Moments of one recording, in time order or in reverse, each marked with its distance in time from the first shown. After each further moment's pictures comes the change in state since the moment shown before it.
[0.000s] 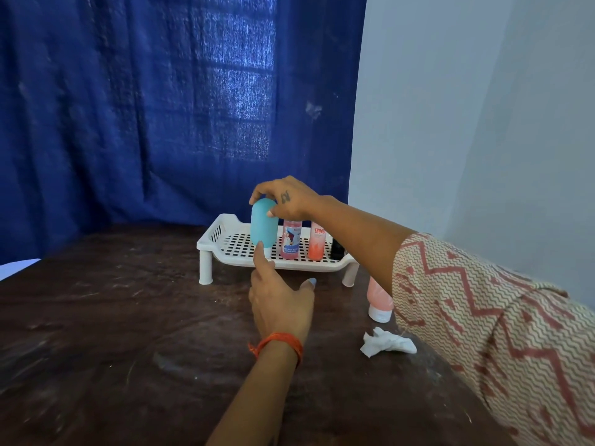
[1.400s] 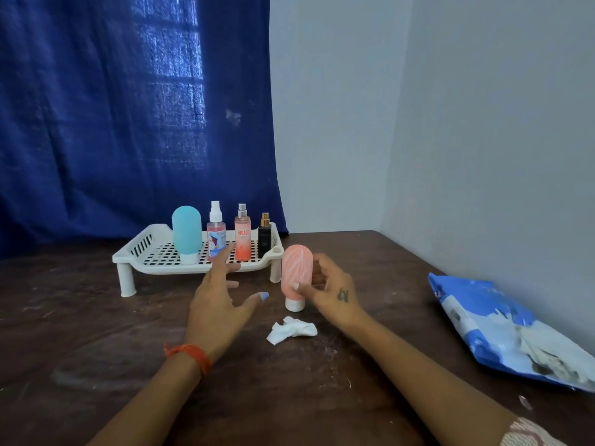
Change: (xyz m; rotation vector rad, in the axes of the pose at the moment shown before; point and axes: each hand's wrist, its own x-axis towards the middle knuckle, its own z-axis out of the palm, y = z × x) left_hand -0.026 0.009 0.007 0.196 -0.294 0.350; right_hand -0.235 0.059 0.044 0.650 0.457 0.477
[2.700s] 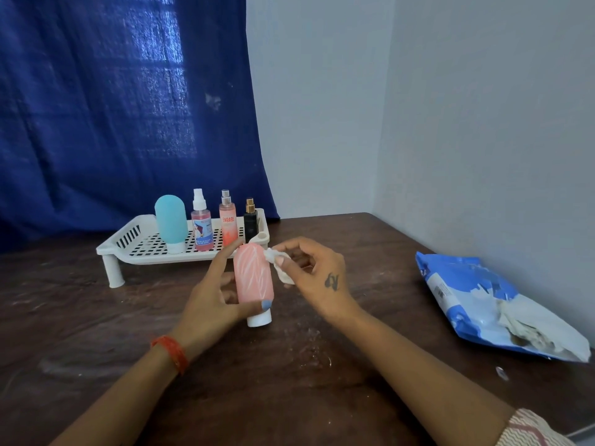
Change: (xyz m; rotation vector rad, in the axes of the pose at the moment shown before) left_hand -0.010 0.004 0.003 -0.276 -0.306 -0.031; right_hand -0.025 -0.026 -0.008 0.130 0.119 -0.226
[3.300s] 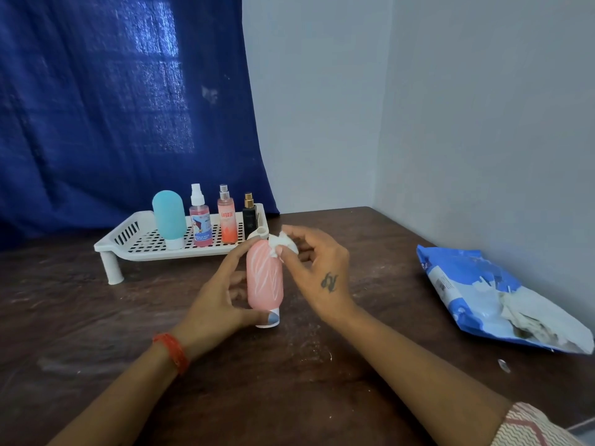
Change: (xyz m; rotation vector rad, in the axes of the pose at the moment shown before) left_hand -0.002 0.002 0.003 -0.015 -0.148 0.039; right_hand -0.001 0.006 0.007 -0.101 0.214 -0.193
